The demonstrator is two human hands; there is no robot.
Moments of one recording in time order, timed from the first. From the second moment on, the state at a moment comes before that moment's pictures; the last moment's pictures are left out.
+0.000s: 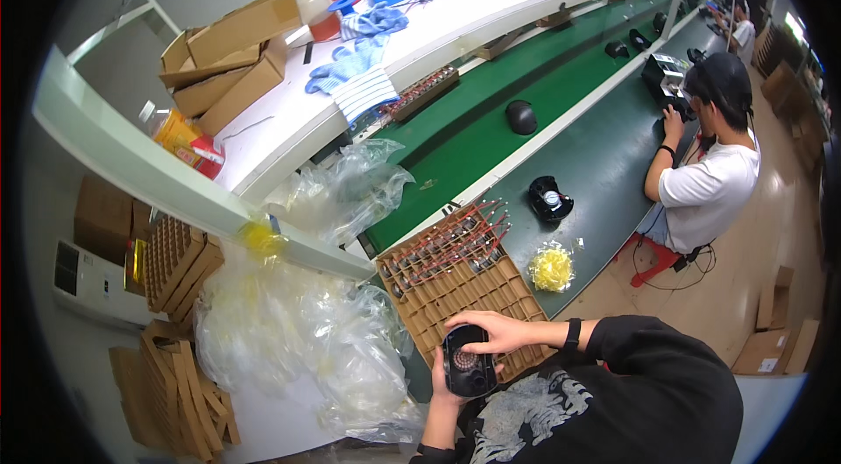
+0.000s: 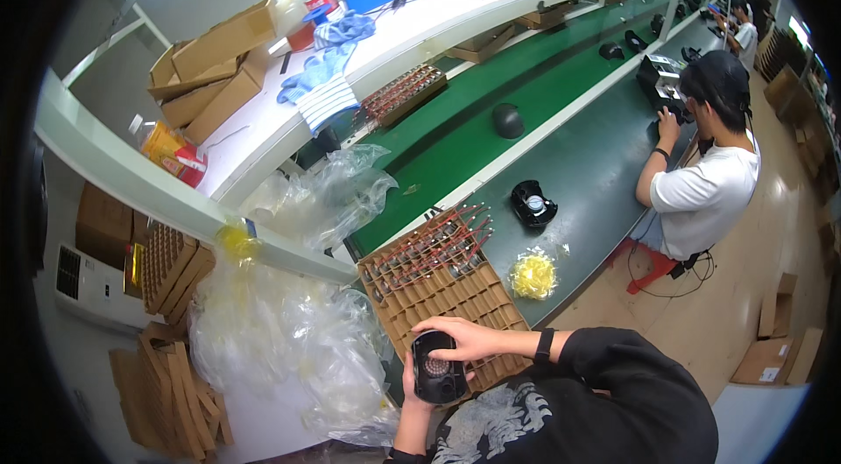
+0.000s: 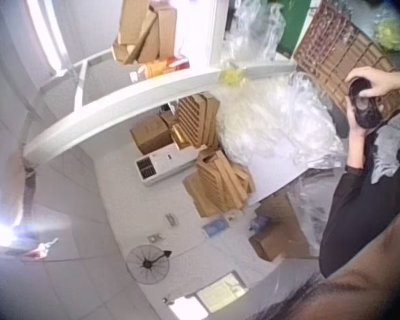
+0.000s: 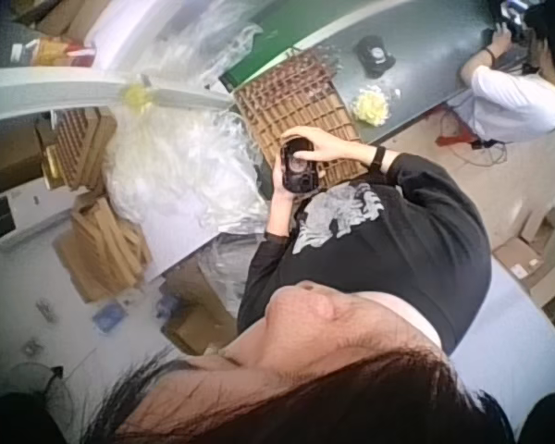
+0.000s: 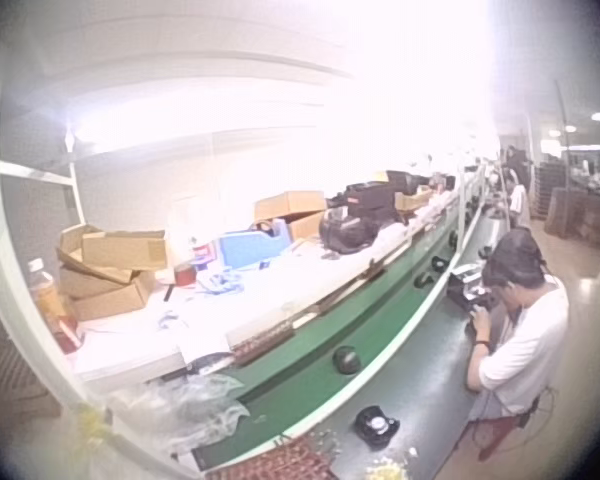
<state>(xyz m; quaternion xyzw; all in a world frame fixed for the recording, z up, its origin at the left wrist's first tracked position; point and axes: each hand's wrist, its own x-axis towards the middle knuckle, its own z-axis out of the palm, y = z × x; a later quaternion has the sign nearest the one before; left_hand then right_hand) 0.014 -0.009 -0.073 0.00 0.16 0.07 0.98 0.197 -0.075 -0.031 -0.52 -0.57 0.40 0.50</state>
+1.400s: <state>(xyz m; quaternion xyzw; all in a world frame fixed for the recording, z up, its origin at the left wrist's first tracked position) -0.076 -0.003 -0.096 0.10 0.22 0.14 0.96 0.247 -0.030 -0.085 -0.62 -0.70 0.14 0.33</state>
